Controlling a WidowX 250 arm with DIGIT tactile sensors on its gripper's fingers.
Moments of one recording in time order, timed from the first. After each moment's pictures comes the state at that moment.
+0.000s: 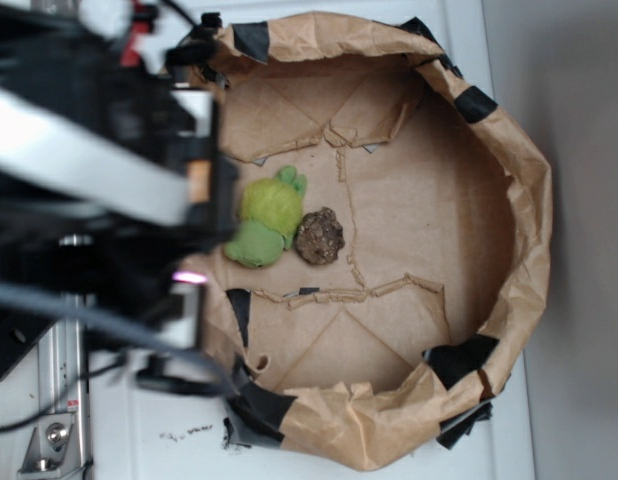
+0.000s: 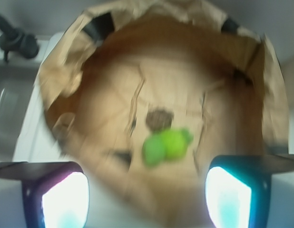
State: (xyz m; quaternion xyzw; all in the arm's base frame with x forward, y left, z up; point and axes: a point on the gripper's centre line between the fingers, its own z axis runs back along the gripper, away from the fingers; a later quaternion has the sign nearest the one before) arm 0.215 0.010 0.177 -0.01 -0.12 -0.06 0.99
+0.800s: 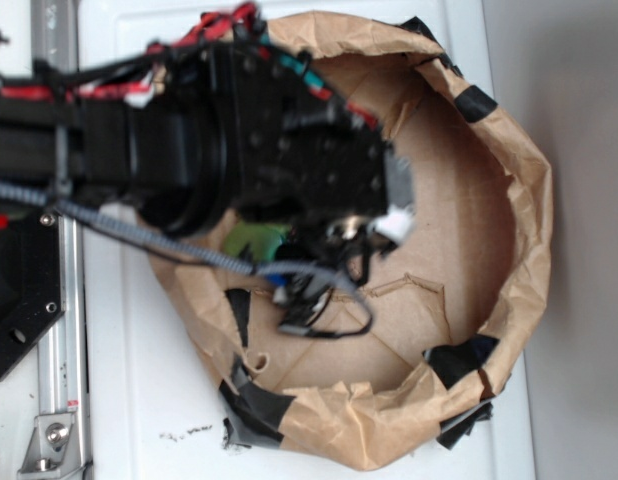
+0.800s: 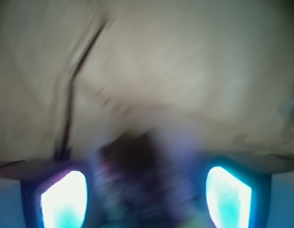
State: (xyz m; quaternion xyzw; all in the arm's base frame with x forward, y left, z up) arm 0.250 0.012 0.024 -0.01 0.02 -0.12 0.99
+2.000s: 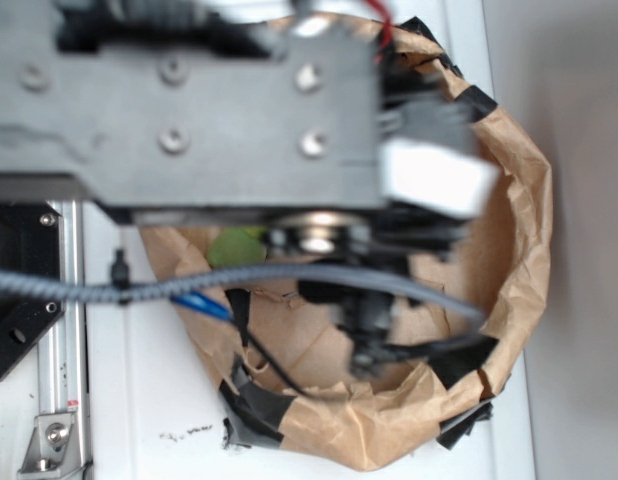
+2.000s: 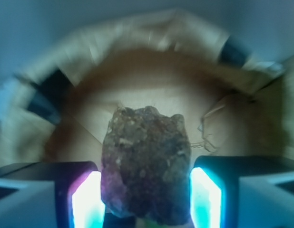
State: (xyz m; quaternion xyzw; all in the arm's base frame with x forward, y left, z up) arm 0.271 0.002 0.186 0.00 -0.09 0.08 0.99
